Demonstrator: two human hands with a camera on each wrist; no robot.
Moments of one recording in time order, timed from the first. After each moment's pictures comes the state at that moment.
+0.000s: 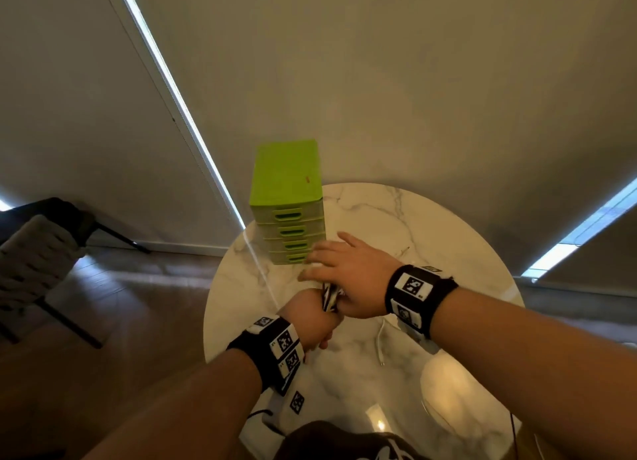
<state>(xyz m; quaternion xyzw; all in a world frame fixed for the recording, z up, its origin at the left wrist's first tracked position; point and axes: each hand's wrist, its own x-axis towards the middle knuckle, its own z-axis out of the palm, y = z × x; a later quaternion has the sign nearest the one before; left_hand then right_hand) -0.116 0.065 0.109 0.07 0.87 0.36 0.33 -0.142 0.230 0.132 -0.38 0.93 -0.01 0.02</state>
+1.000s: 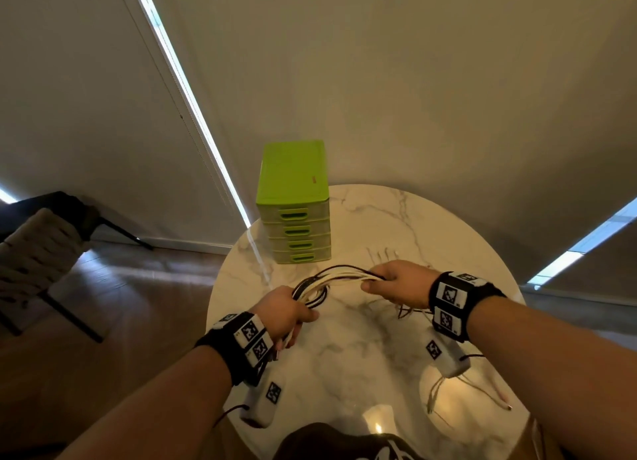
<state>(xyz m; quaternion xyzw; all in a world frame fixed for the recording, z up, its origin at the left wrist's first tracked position) -0.132 0.014 0.104 -0.04 0.83 0.43 0.35 -0.136 0.286 0.107 -0.05 0.90 -0.34 0.28</state>
